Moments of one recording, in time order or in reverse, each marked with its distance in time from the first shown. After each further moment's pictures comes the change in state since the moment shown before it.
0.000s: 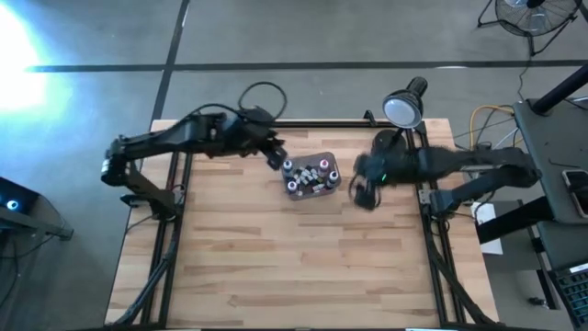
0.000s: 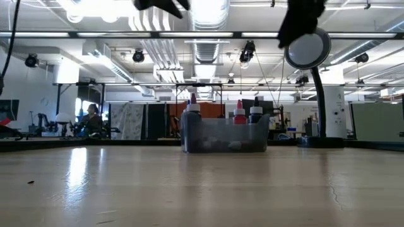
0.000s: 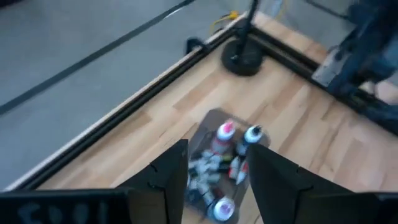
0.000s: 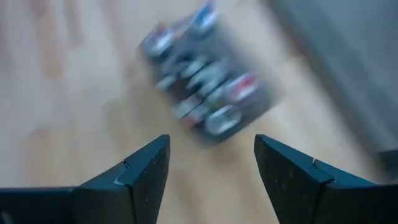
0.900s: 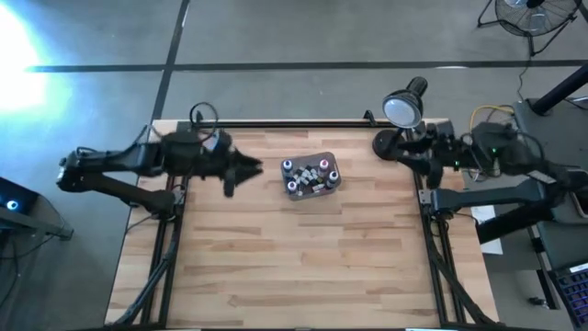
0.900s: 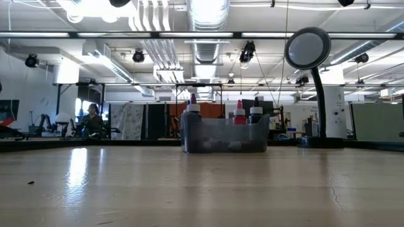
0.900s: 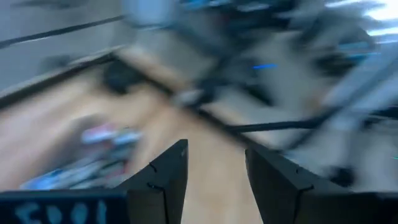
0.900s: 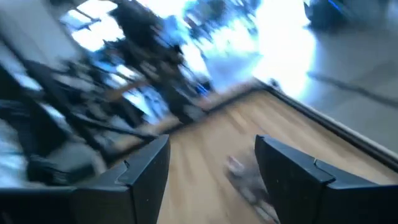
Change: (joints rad) left arm -0.115 -0.499 -0.575 0.496 0.254 -0.110; right arm -0.147 -0.597 -0.082 0.223 -0.182 0.087
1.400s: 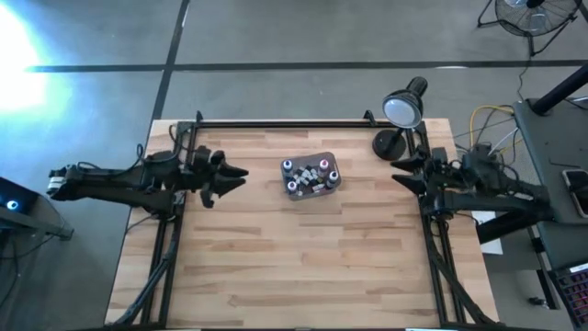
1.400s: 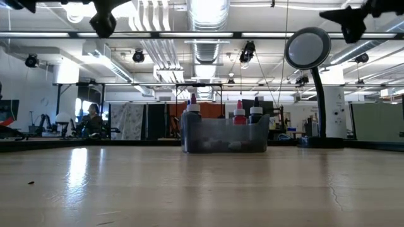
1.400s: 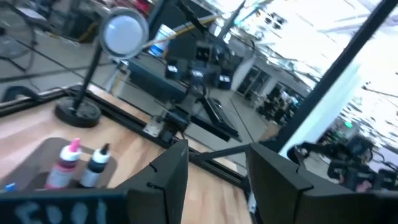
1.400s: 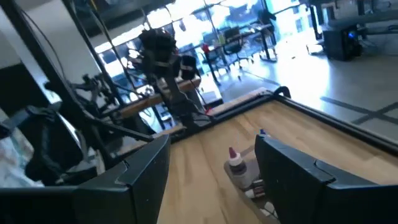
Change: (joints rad) left arm 0.014 -0.353 -0.622 0.628 0.121 0.031; right arm 0.000 -0.415 -0.574 0.383 -0.058 -0.040
